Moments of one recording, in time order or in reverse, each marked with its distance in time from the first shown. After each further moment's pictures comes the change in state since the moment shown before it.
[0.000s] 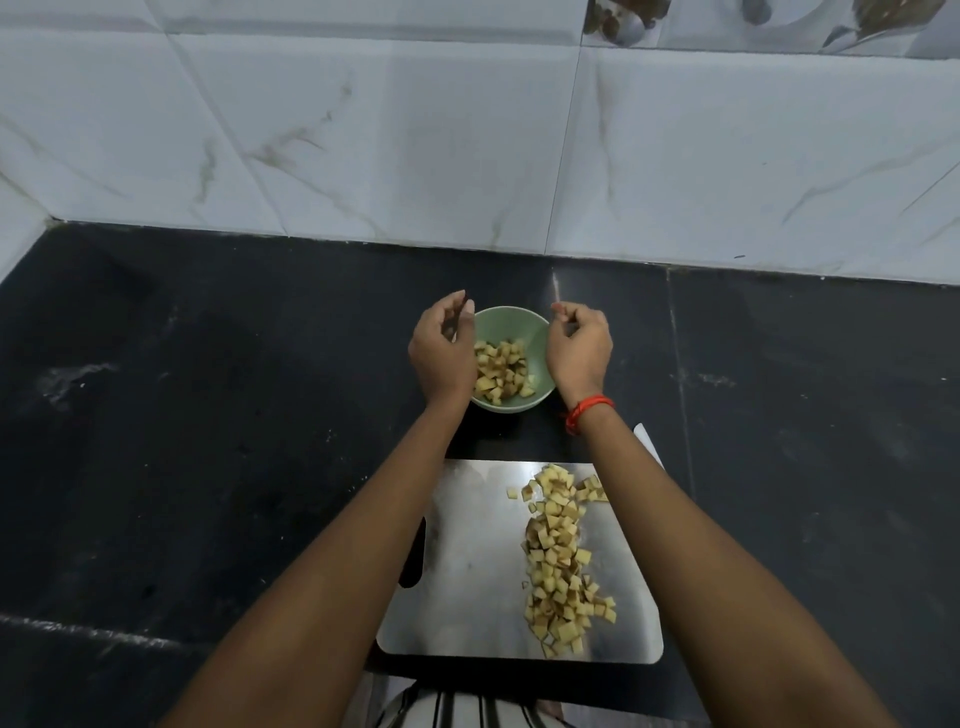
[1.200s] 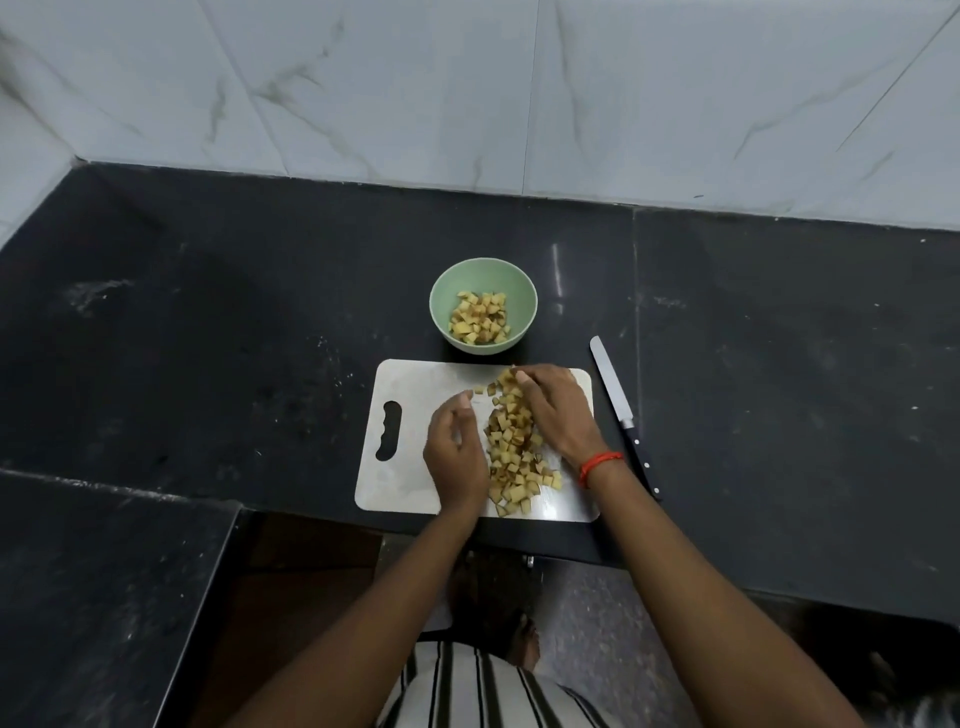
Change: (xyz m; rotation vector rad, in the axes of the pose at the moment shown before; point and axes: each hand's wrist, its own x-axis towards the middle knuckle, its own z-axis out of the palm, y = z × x) left_hand -0.246 -0.061 -0.051 -0.017 0.028 -0.155; right_hand -0.150 0.088 -0.097 -0.168 -0.487 -0.316
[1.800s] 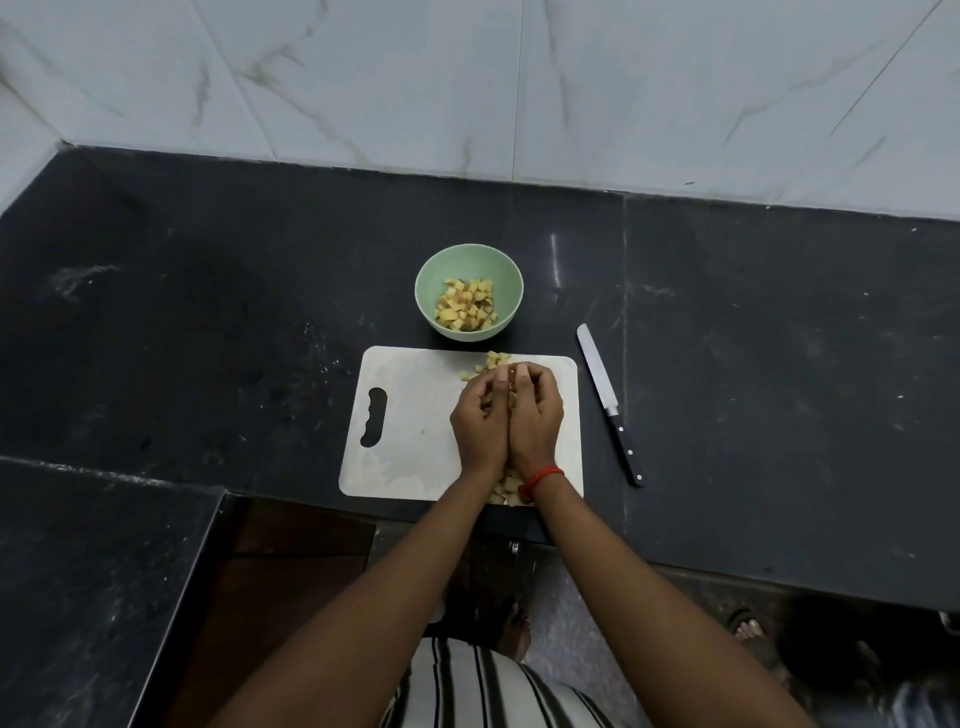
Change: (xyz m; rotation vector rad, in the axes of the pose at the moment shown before) left_hand -0.007 0.017 0.045 0.054 -0.161 0.025; right_hand -0.033 -0.025 0.039 0.659 0.431 0.322
